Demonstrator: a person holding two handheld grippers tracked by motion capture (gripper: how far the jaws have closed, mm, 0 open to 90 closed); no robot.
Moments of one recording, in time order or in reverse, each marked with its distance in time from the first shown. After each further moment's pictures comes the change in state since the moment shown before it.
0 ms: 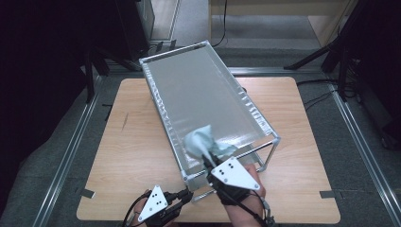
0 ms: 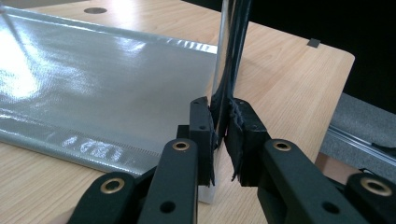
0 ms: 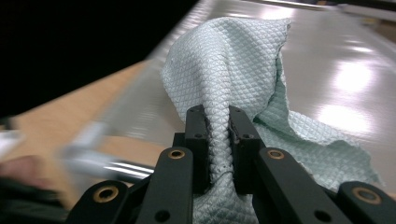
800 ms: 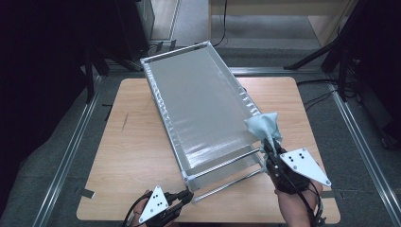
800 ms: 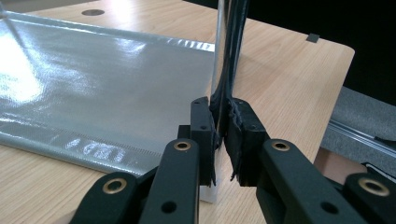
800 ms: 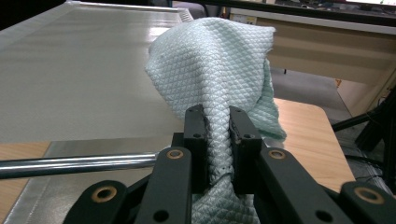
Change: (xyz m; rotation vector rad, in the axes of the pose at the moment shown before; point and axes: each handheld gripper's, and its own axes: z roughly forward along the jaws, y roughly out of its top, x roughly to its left) left arm -0.001 0.001 0.000 0.009 -0.002 0.031; right arm -0.108 -0.022 -0.047 -0.052 -0.323 0.118
